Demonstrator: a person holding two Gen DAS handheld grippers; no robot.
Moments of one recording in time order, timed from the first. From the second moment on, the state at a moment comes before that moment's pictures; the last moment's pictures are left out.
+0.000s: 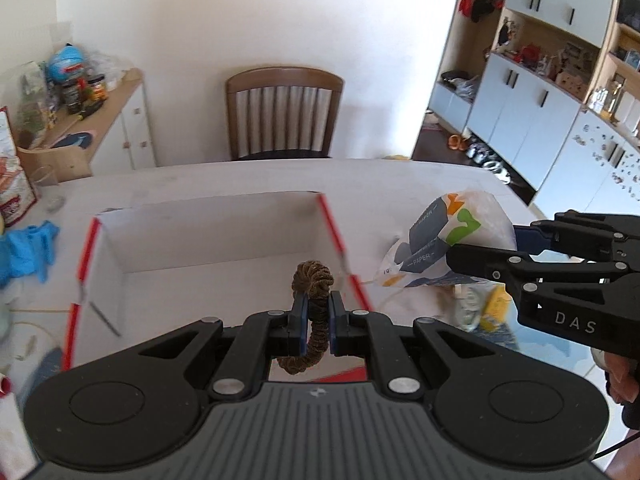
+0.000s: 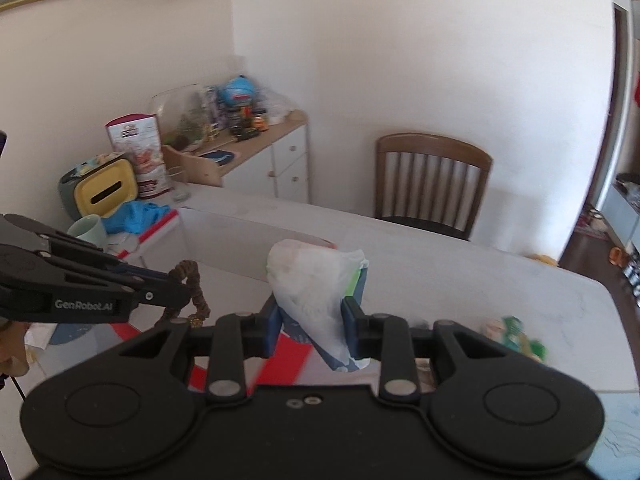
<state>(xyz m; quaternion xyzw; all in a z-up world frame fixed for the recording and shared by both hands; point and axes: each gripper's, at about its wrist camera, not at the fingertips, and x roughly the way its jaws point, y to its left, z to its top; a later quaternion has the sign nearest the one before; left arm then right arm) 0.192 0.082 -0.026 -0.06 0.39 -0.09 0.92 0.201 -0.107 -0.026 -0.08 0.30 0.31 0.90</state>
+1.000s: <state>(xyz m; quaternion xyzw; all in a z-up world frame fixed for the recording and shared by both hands) 0.287 0.167 -0.109 0.03 0.47 -0.03 0.88 0.257 0.029 -0.097 -0.18 0.32 0.32 0.87</state>
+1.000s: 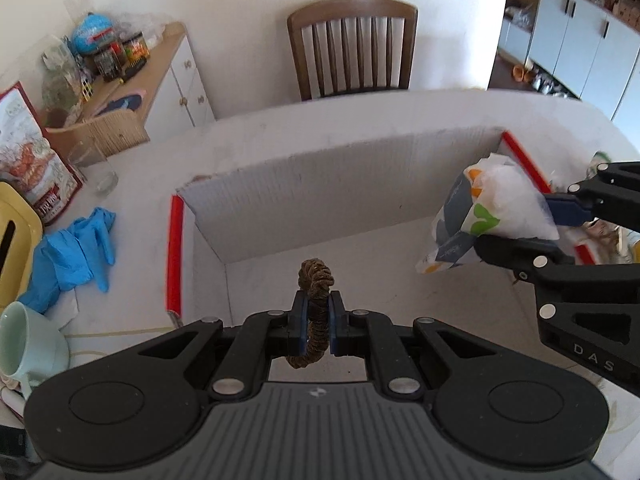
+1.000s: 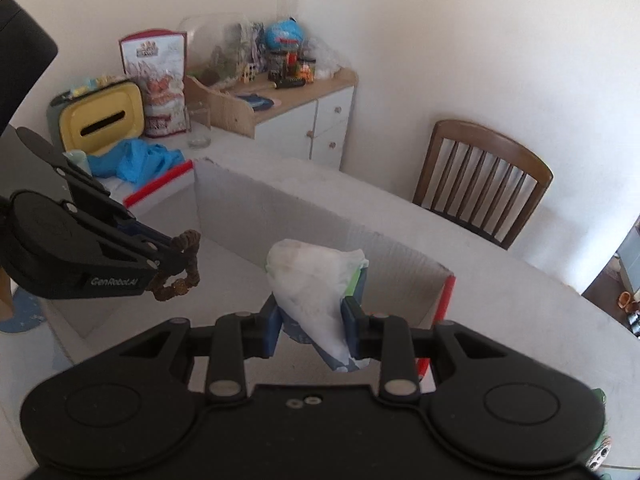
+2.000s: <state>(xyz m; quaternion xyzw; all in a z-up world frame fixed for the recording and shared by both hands) 0.297 0.161 -0.137 -0.03 0.54 -0.05 0.84 0.232 0.023 -0.107 -0.20 0.36 0.35 0.84</state>
